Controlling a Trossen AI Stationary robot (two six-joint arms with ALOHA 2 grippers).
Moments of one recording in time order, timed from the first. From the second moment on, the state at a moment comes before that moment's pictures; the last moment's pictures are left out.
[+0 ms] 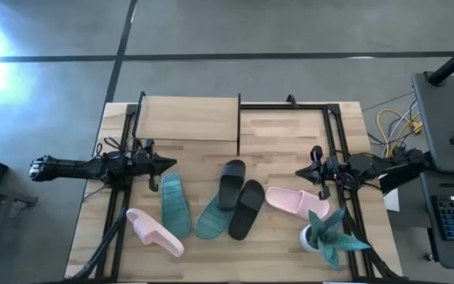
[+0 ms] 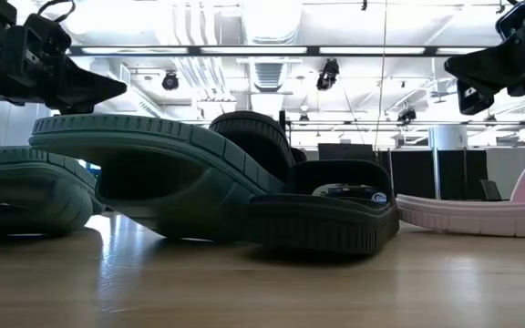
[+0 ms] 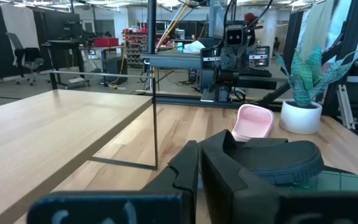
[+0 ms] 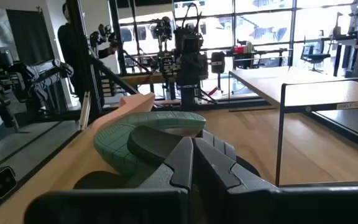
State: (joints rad) left arm -0.03 0.16 0.01 0.13 -0.22 -0.02; right arm 0.22 0.00 0.01 0.03 0.18 0.08
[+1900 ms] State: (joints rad) left arm -0.03 0.16 0.01 0.13 -0.22 -0.02; right arm 0.22 0.28 0.08 0.27 0.25 1.22
